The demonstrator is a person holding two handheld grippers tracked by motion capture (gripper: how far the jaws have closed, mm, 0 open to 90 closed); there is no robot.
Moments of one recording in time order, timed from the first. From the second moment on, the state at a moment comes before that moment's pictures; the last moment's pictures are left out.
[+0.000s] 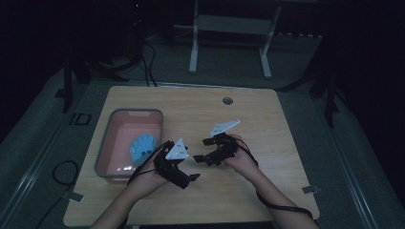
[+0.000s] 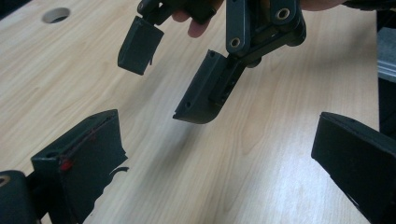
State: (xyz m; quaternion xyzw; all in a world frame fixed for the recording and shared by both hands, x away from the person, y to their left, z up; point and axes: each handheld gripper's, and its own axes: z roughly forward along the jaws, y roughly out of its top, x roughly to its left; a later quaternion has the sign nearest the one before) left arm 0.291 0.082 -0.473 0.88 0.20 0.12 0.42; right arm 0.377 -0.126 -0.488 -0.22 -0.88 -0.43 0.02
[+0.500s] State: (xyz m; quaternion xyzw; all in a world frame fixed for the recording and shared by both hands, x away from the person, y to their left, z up) left arm 0.293 0.053 -0.498 0.89 0.16 0.09 0.42; right arm 0.367 -0.171 -0.514 -0.24 -0.88 -0.42 0.01
